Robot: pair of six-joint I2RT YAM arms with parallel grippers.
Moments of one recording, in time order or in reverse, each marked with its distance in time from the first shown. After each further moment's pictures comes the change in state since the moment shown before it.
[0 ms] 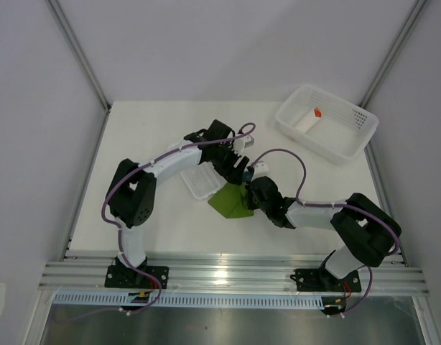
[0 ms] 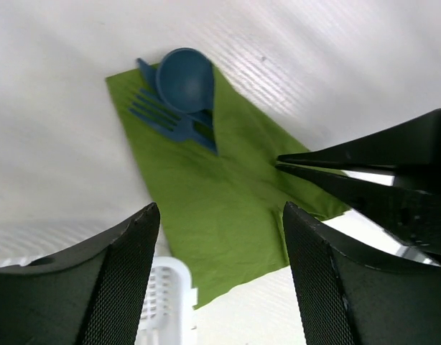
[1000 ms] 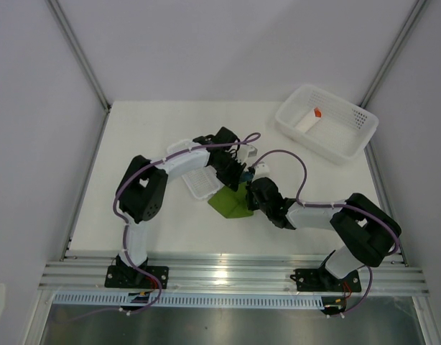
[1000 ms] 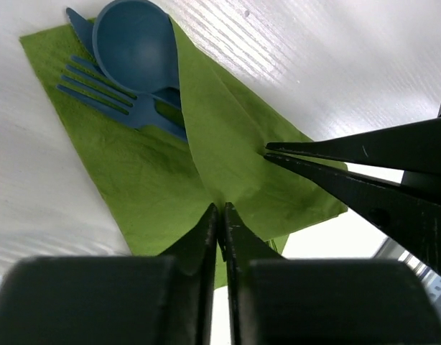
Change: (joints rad) left arm -0.027 0.097 0.025 -0.077 0.050 -0.020; right arm 0.000 0.003 -0.013 0.014 0.002 0.018
